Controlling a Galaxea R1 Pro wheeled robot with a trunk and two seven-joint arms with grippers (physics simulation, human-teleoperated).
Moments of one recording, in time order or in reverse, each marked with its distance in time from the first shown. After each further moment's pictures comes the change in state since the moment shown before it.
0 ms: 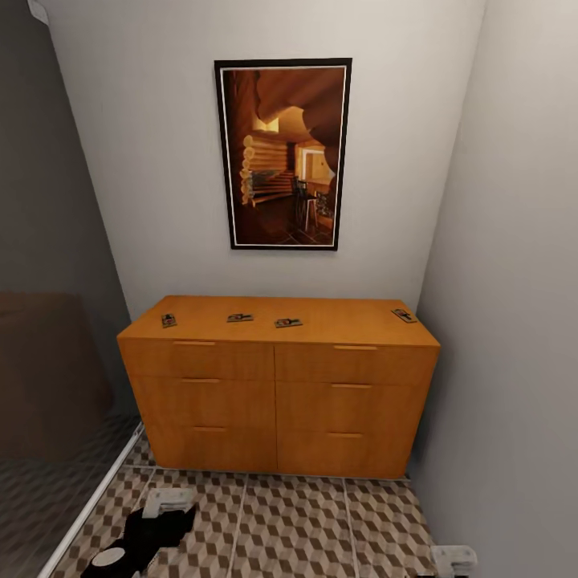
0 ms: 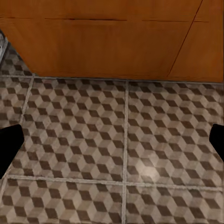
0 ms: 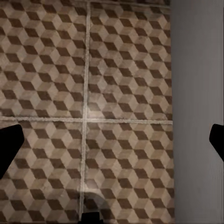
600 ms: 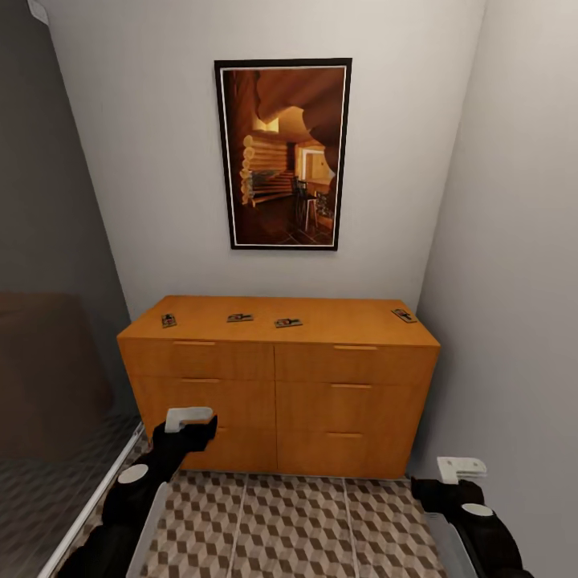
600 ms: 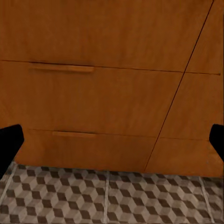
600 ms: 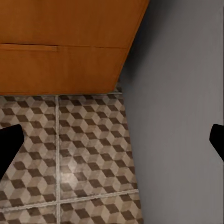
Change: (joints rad) left arm -0.207 -0.080 -0.008 -0.125 -0.010 -0.003 0.004; right arm -0.106 -0.004 -0.017 -0.353 0.001 0.187 -0.154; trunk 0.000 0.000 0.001
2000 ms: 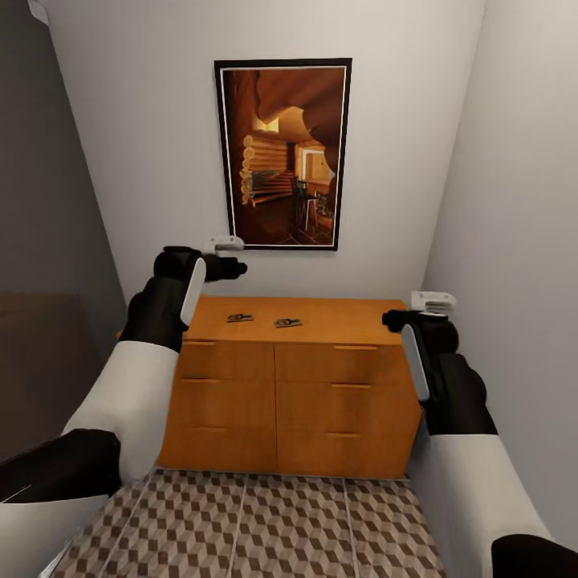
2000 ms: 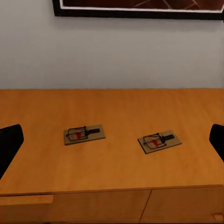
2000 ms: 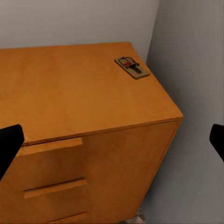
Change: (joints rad) left arm -1.014 -0.083 0.005 0.518 -0.022 0.395 -0.009; right arm -0.755 0.128 0.011 0.125 -0.006 0.233 -0.171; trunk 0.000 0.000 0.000
